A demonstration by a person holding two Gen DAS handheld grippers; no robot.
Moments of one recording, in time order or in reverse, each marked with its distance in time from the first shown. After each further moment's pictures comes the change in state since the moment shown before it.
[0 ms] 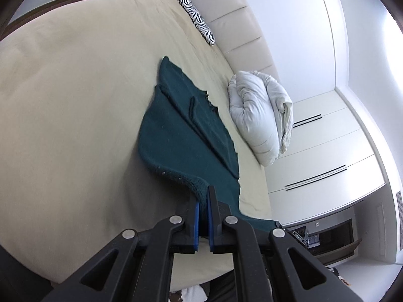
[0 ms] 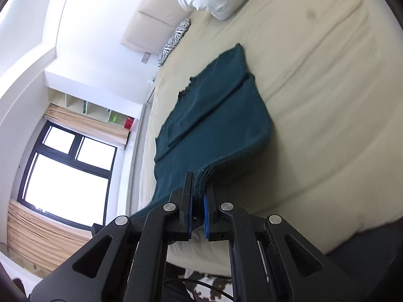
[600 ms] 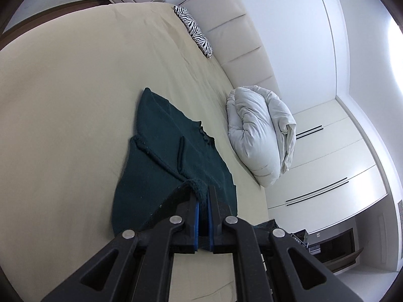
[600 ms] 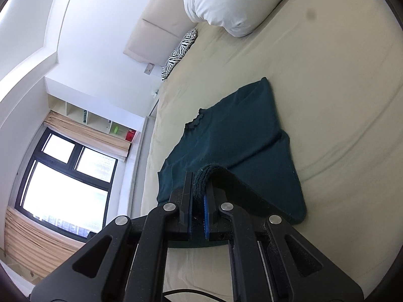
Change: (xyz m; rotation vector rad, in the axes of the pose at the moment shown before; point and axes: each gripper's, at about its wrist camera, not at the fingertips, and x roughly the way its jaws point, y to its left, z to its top) left arm 0.070 -0.015 0.111 0.008 -0.044 -0.005; right arm 0.077 0.031 0.122 -0.033 -0.044 -0.001
